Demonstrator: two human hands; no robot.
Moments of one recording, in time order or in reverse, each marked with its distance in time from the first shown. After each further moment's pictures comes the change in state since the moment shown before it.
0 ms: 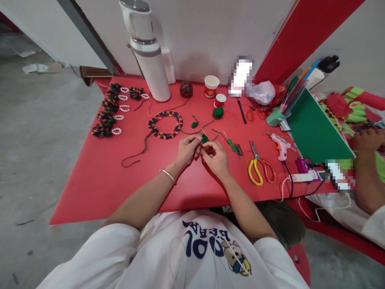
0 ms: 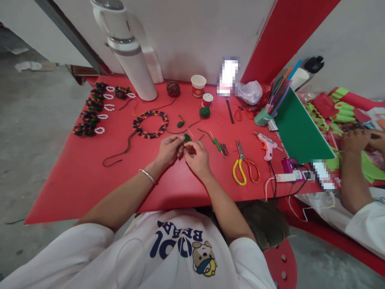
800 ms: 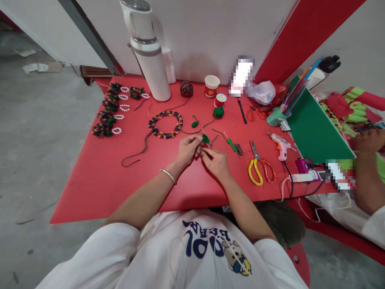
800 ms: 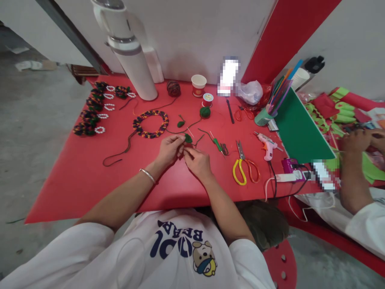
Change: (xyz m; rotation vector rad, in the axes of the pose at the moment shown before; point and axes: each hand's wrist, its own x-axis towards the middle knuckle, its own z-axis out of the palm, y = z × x) left_hand 0.000 -0.001 -0.002 0.007 -0.019 0.008; right_hand -0.008 0.011 -0.003 -0.221 -0.092 -0.081
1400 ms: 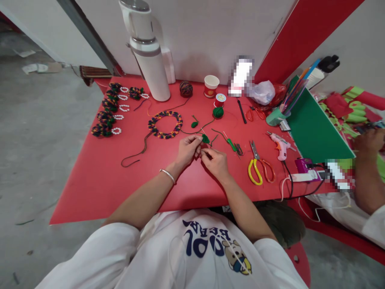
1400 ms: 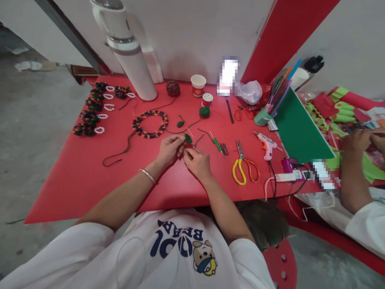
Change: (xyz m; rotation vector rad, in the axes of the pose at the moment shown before) left_hand -0.002 0.001 0.002 0.036 0.008 -0.003; right_hand 0.001 -0.004 -0.001 -0.098 0.003 -0.010
